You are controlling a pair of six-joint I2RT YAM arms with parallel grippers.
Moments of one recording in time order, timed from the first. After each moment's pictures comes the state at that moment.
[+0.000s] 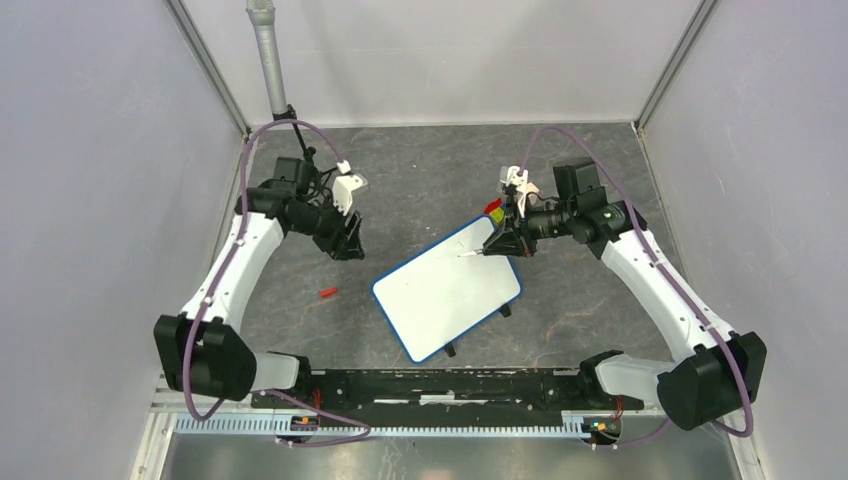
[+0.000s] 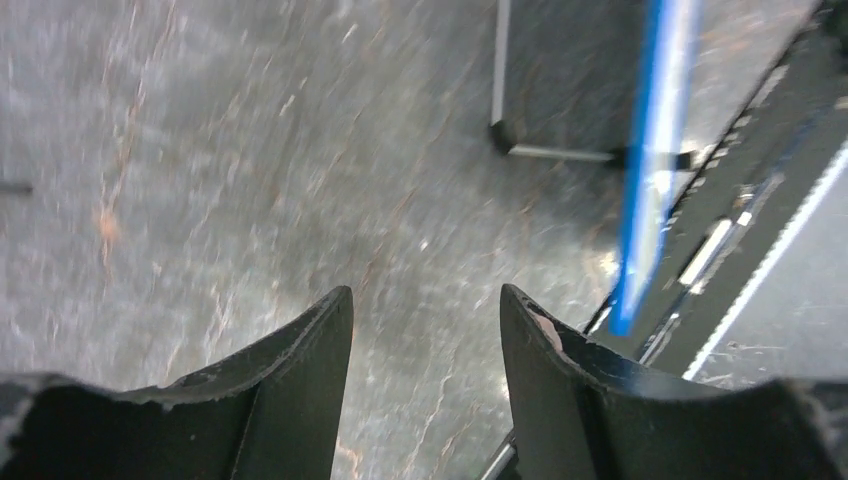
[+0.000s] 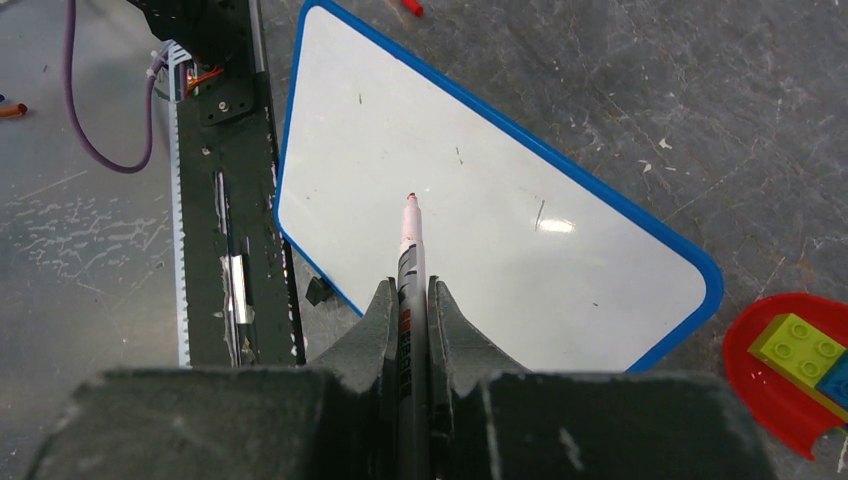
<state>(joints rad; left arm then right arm) -0.15 1.35 1.17 -1.00 0.55 0.53 0.35 1.23 1.11 -0.67 -0.95 -0.43</state>
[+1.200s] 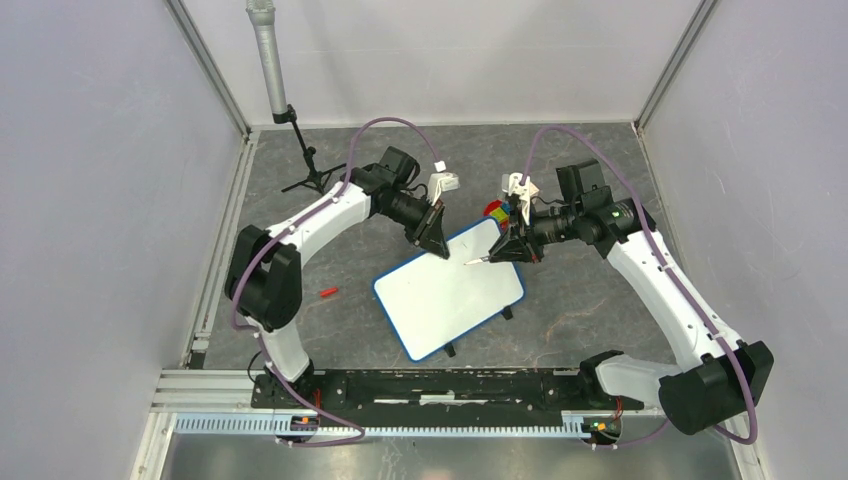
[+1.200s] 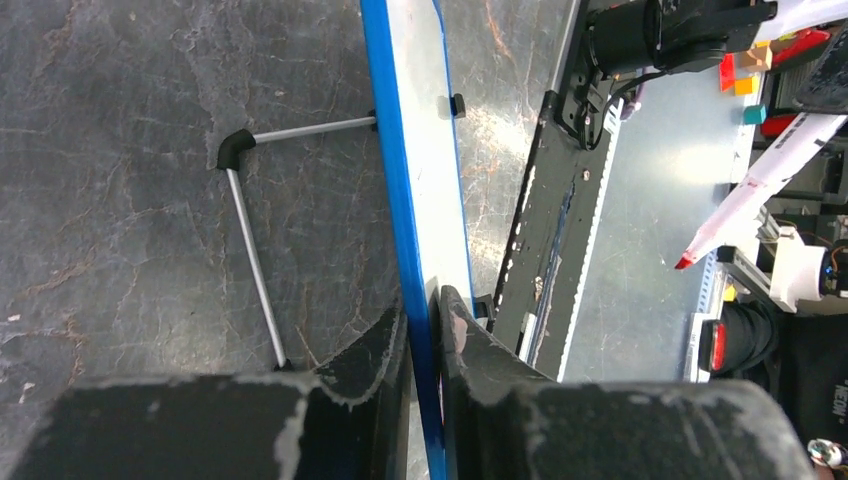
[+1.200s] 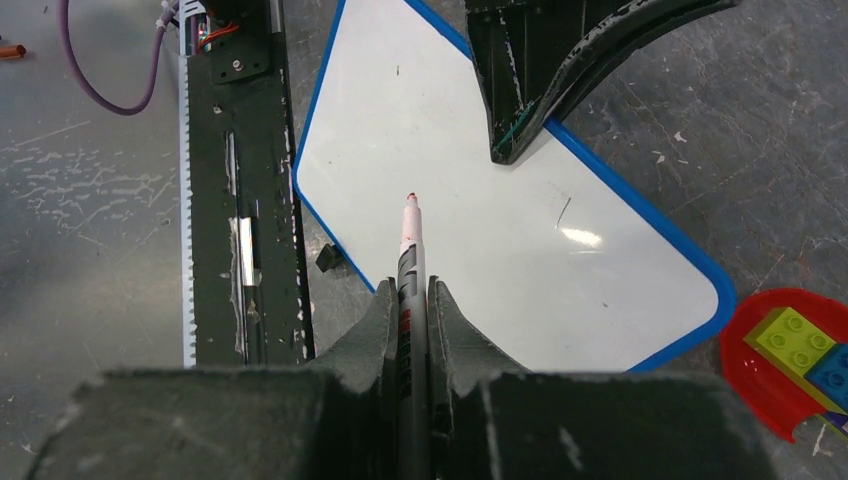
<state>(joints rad) -0.55 1.78 1.42 -0.72 0.91 0.17 0.35 1.20 1.18 -0.85 -0.96 -0.58</state>
